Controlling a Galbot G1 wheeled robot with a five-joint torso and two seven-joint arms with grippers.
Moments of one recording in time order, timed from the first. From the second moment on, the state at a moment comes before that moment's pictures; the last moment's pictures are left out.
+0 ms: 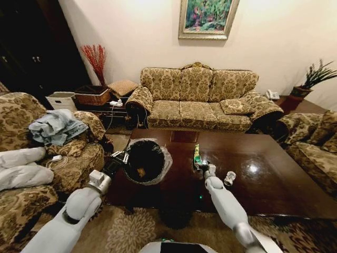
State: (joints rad) left arm 1.50 -0.89 -0.58 -2.16 -0.34 0.05 0.04; right arm -0.71 1.37 0.26 0.84 0.42 -0.02 0.06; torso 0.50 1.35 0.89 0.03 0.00
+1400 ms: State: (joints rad) left arm 1.50 -0.90 -0.57 -2.13 -0.35 0.01 0.04; right arm -0.66 1.38 0.28 0.74 0.51 -0.11 0.00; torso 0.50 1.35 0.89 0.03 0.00
